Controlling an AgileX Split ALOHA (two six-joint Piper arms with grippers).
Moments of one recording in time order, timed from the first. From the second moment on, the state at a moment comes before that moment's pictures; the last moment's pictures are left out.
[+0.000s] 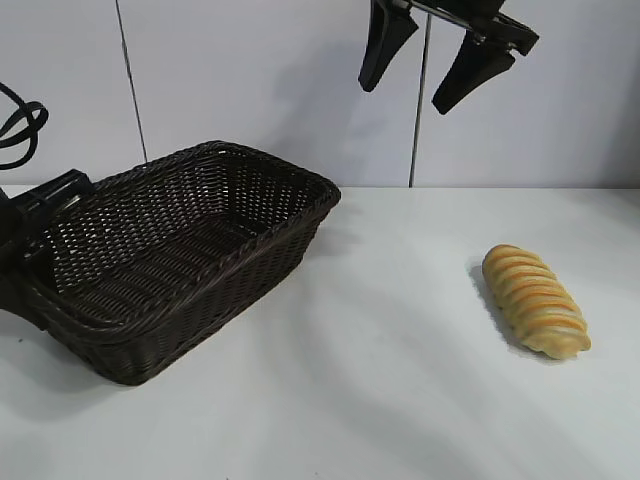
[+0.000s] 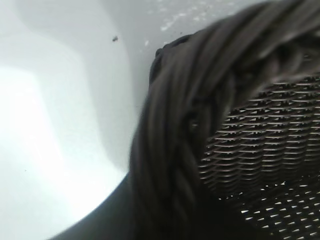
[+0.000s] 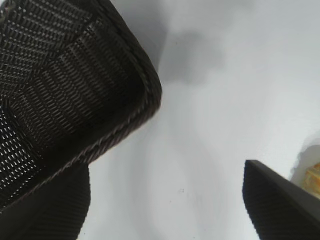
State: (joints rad) left arm -0.18 1.73 -0.97 -0.31 0.66 -0.75; right arm 0.25 2.05 -2.00 0.32 1.24 -0.10
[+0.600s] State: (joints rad) left arm -0.14 1.66 -1.10 -0.33 0.83 -0.60; right arm 0.25 2.05 -2.00 0.32 1.24 -0.10
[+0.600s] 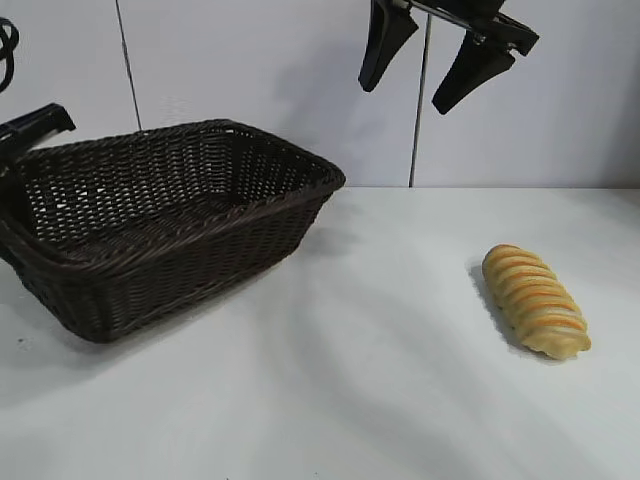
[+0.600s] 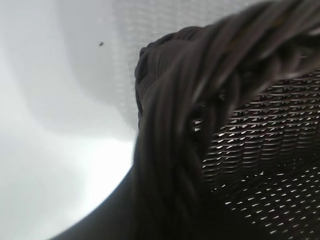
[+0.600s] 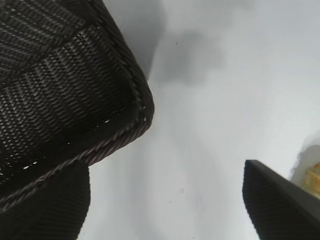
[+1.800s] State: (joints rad) left arm -0.14 2.04 -1.57 -0.43 1.20 0.17; right arm 0.25 2.05 -2.00 0.32 1.24 -0.10
